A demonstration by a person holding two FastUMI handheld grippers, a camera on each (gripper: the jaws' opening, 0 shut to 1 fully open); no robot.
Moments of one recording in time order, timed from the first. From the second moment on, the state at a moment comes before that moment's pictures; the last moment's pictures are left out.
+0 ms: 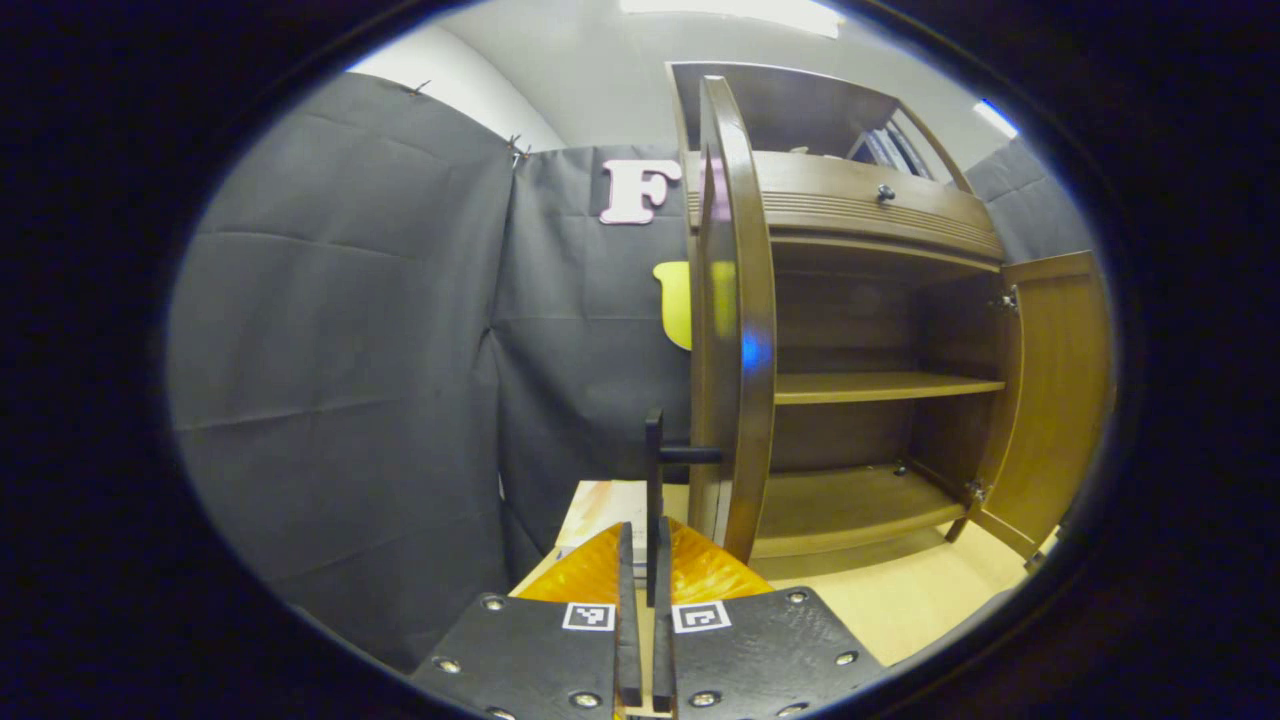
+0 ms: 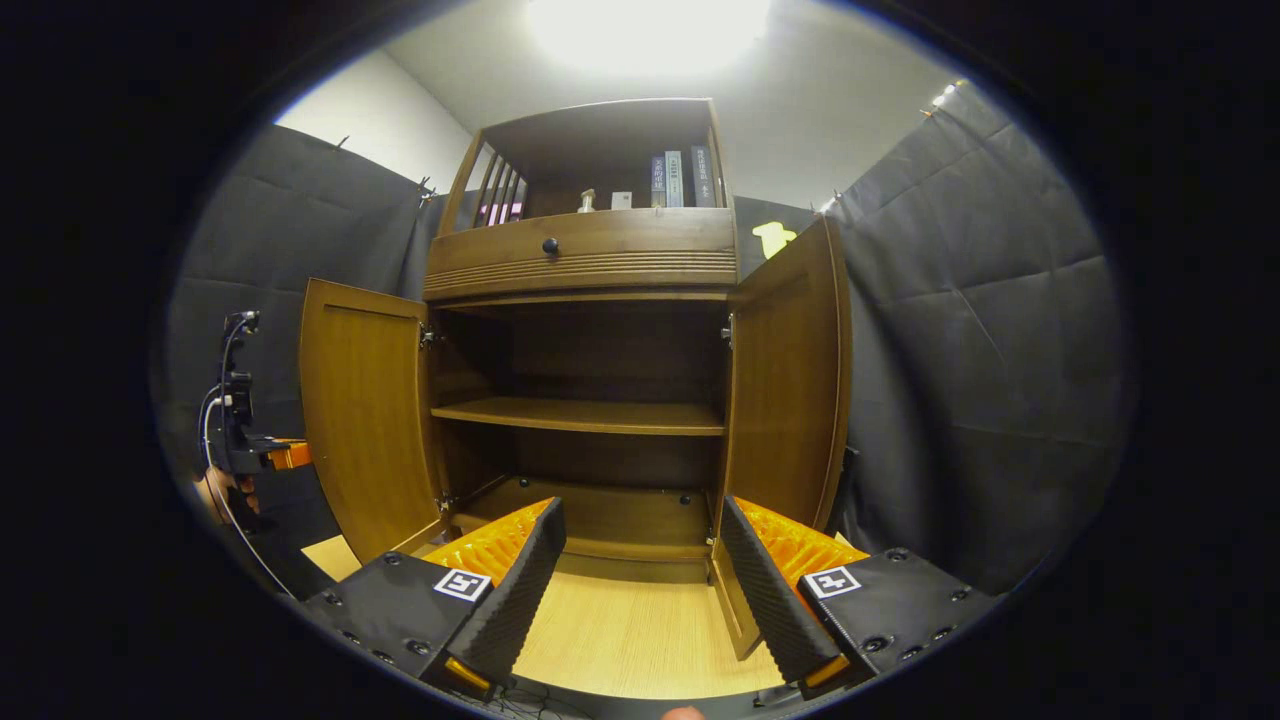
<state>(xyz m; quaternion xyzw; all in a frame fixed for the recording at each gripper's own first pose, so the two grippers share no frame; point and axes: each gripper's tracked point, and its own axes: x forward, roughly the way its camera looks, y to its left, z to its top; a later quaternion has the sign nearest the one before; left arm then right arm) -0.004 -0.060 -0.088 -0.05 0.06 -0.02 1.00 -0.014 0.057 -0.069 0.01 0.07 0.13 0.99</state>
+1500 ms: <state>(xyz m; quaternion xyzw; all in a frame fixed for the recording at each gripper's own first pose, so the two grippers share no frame) -0.032 -0.089 -0.039 -0.02 -0.01 -0.07 1.00 -0.016 0.063 -0.064 0.03 0.05 0.11 0.99</state>
